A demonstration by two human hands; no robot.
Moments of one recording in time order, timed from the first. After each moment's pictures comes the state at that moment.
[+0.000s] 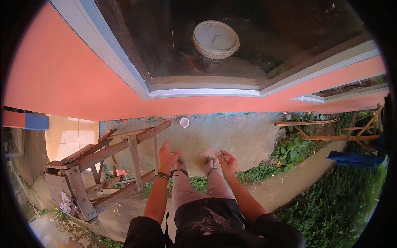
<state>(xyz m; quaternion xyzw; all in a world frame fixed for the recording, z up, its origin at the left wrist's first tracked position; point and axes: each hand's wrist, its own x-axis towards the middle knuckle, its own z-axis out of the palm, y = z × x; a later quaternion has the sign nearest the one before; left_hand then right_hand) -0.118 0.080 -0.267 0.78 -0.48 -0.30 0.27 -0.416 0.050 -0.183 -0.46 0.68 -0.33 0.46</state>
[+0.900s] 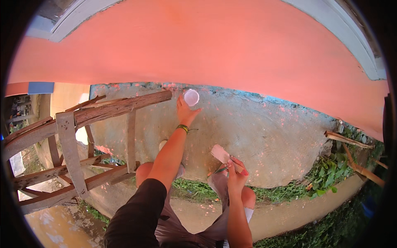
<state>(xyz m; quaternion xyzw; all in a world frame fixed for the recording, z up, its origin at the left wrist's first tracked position) -0.213 -0.075 -0.724 0.86 -0.38 -0.23 0.26 -0.487 0.044 -0.524 -0.29 0.67 -0.37 0.57</state>
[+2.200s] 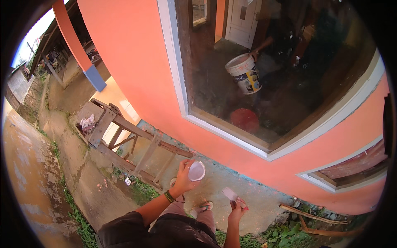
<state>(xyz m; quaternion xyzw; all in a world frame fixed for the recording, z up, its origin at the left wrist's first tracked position) -0.277 0.080 -0.073 0.71 -0.49 -0.12 0.49 -0.574 0.023 -0.146 -0.22 0.56 -0.50 0.62</state>
